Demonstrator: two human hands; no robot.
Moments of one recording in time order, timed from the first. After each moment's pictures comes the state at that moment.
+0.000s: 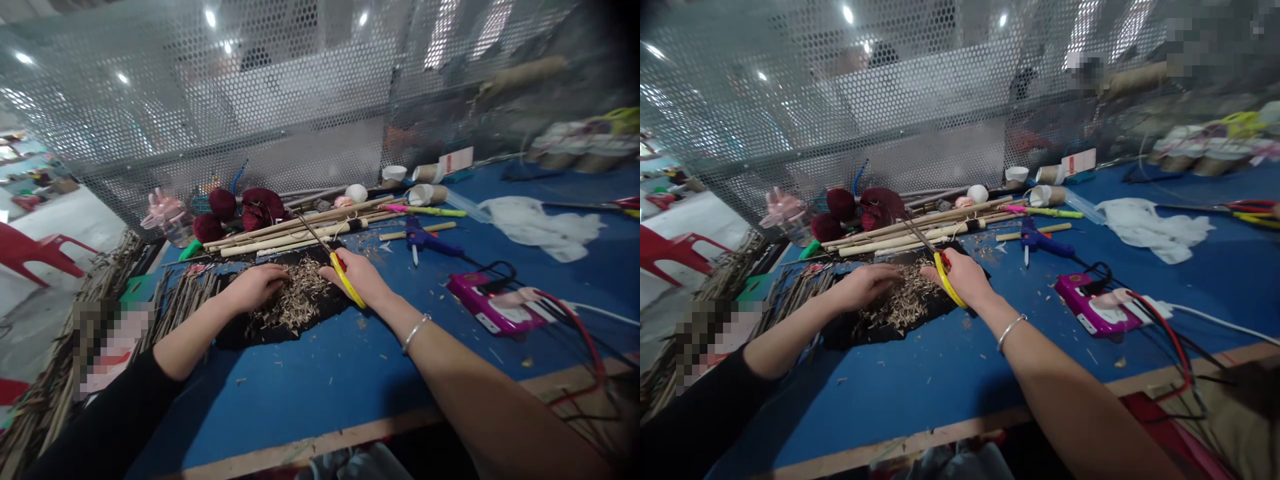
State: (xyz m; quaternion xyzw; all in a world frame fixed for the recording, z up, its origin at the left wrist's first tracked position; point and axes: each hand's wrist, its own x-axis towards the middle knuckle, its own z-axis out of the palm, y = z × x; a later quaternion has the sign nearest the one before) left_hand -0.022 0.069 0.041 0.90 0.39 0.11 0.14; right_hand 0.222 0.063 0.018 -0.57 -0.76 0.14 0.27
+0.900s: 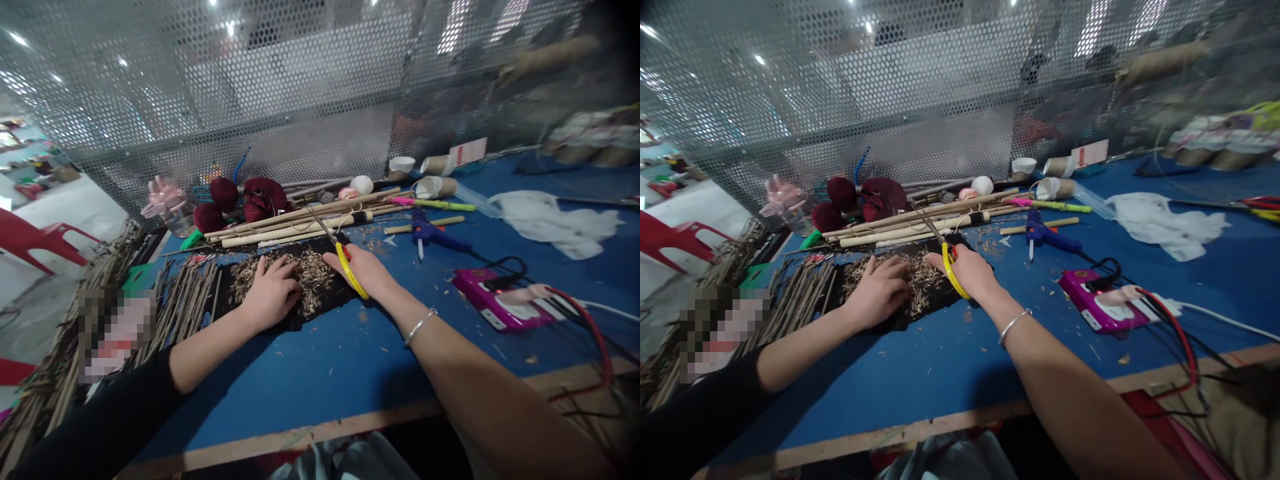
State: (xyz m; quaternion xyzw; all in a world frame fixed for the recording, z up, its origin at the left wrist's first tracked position) left_hand 0.010 0.025 0.027 0.90 0.44 0.08 -0.03; right_hand 0.225 0.074 0.004 -0.66 -0.71 0.15 0.19
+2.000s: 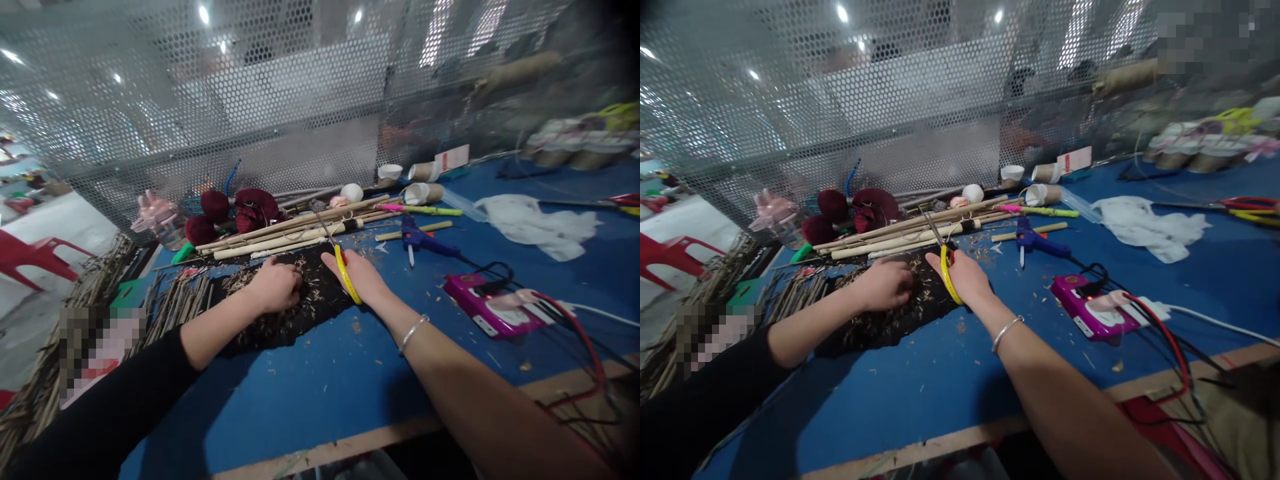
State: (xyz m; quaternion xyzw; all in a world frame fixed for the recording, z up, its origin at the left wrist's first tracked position) left_hand 0.034 0.075 0.040 0.92 0.39 -0.04 -0.04; right_hand 0.231 0.077 0.008 -0.68 -0.67 0.19 0.23
